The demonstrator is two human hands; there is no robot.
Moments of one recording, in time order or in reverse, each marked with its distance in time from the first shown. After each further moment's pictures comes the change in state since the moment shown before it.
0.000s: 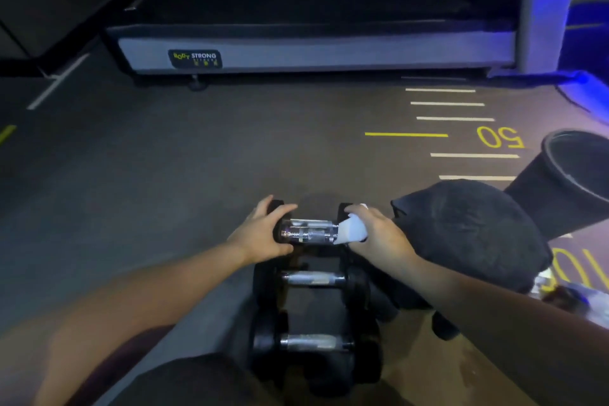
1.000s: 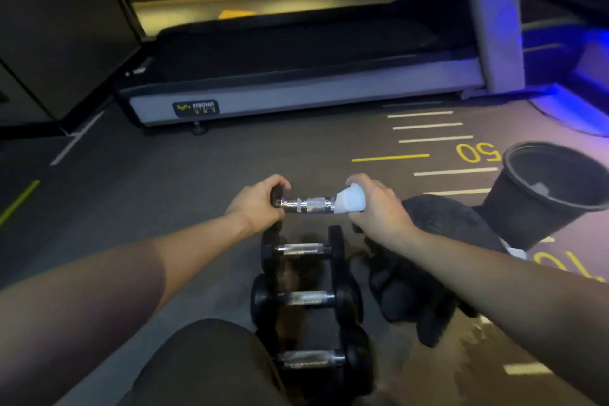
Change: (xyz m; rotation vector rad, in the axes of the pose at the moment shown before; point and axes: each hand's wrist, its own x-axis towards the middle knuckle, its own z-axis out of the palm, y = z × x) left_hand -0.022 0.109 -0.097 -0.003 0.261 0.031; right_hand -0.013 -0.040 -0.109 0.115 0.214 -0.036
